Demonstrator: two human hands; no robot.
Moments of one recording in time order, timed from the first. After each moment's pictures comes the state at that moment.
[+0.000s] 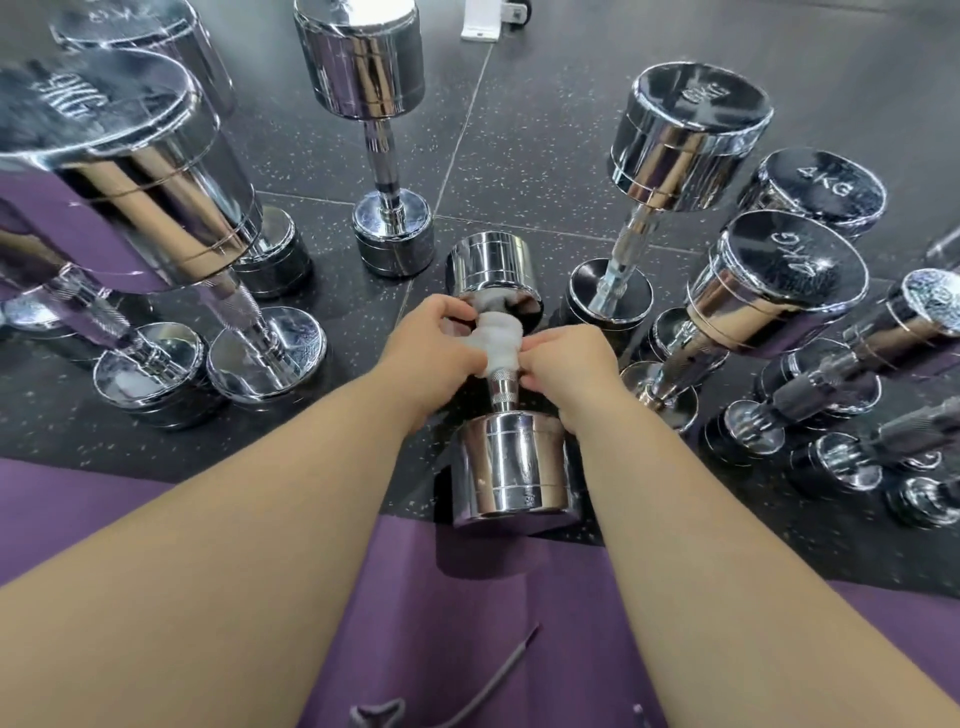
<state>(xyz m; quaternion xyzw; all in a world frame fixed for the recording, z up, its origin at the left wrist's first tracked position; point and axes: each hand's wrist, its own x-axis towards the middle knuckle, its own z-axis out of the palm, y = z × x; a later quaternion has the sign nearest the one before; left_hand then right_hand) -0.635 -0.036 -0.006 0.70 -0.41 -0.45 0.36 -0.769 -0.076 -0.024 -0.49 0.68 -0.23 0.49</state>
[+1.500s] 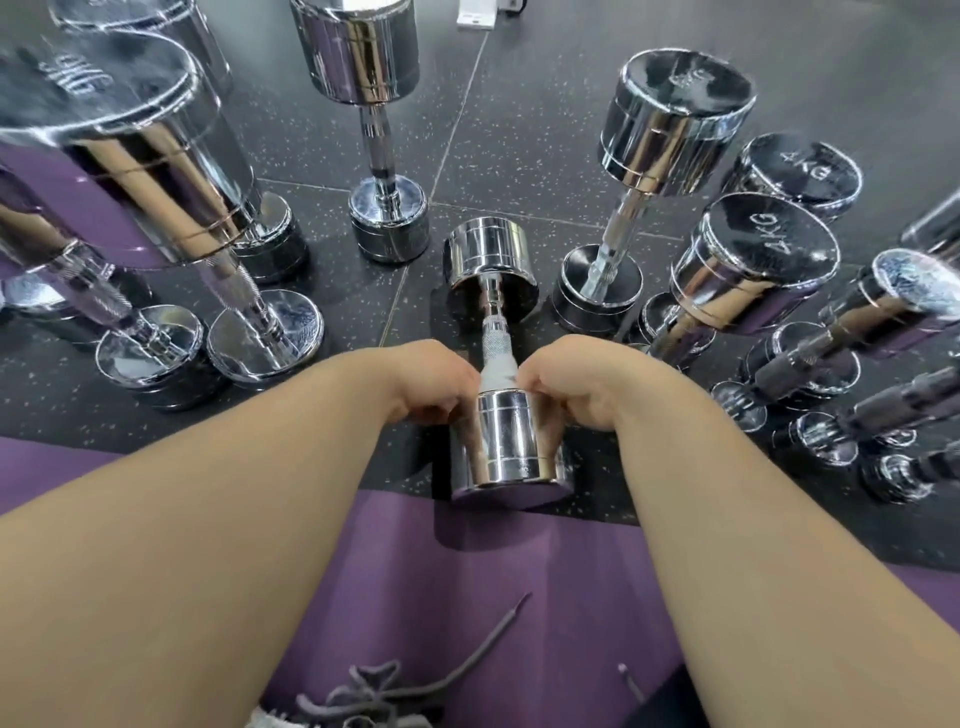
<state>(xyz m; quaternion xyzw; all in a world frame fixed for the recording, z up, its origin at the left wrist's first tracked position) -0.632 -0.022 -0.010 0.68 -0.43 -0.59 0.12 -0.786 -0.051 0.007 -0.54 0.62 0.01 0.57</state>
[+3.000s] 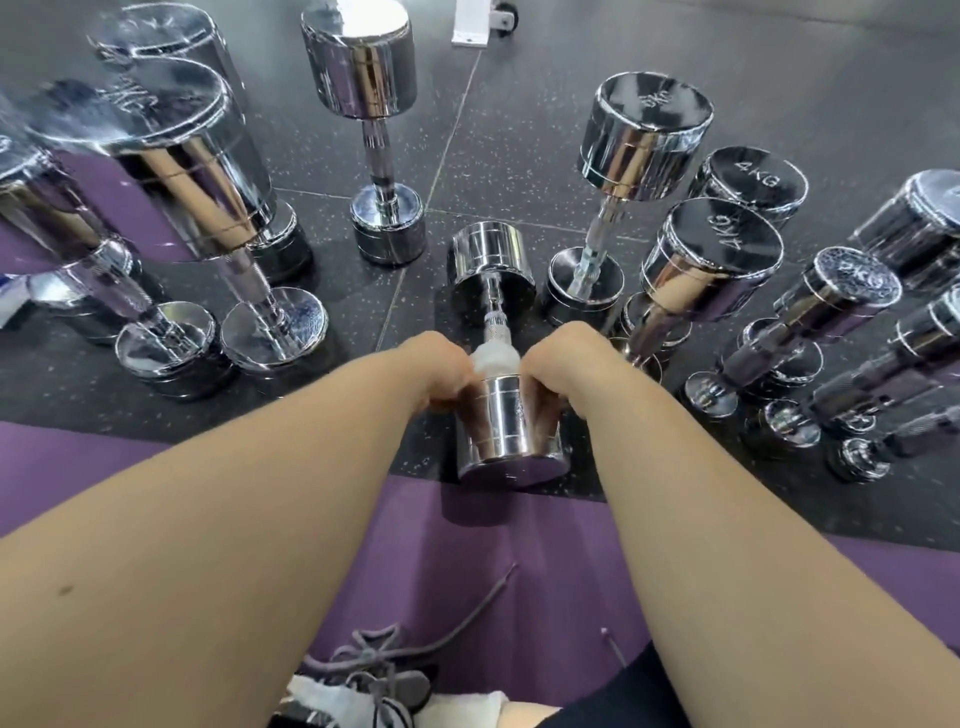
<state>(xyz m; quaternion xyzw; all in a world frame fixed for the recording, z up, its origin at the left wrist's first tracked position) -0.653 -0.019 0.003 0.74 -0.45 -0.48 0.12 -0.787 -0.041 0.018 -0.55 0.71 -0.08 0.43</state>
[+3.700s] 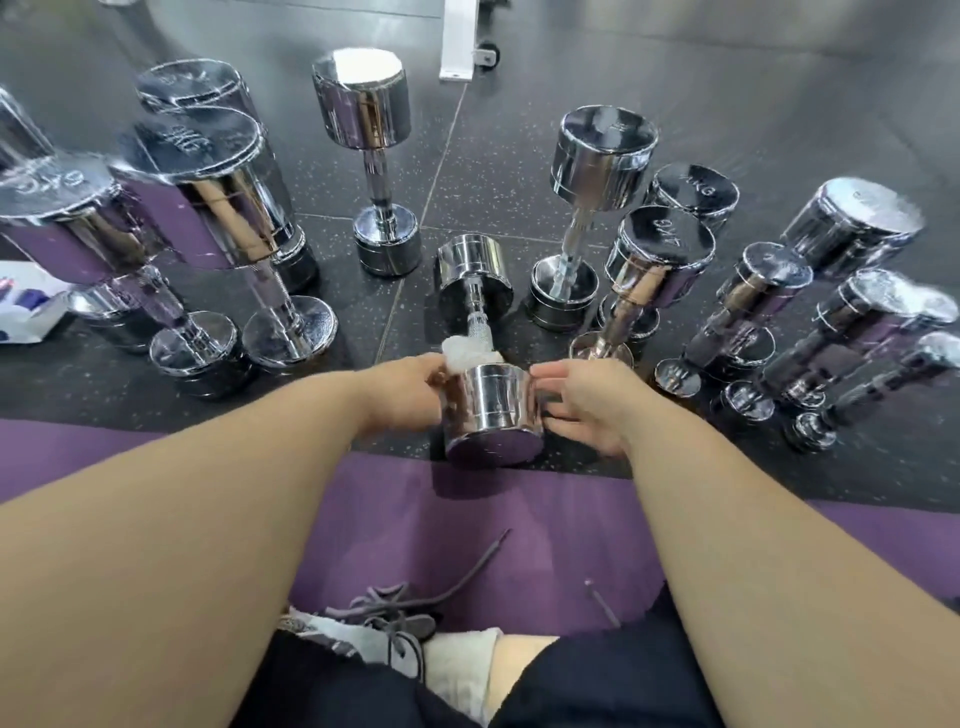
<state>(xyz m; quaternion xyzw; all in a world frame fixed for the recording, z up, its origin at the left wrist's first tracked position) -0.636 0.041 0.034 0.68 -0.59 -0.43 0.06 -0.832 0.007 0.013 -0.39 0.60 -0.20 0.66</state>
